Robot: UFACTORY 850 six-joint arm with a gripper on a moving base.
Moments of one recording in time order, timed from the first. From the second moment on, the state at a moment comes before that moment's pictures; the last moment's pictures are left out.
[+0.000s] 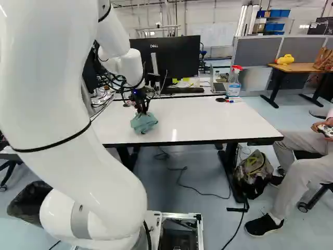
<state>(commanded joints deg) 4.5 -5.8 -54.1 13.2 -28.7 0.0</state>
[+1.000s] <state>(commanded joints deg) 12.3 2.8 -45.2 13.2 -28.7 0.0</state>
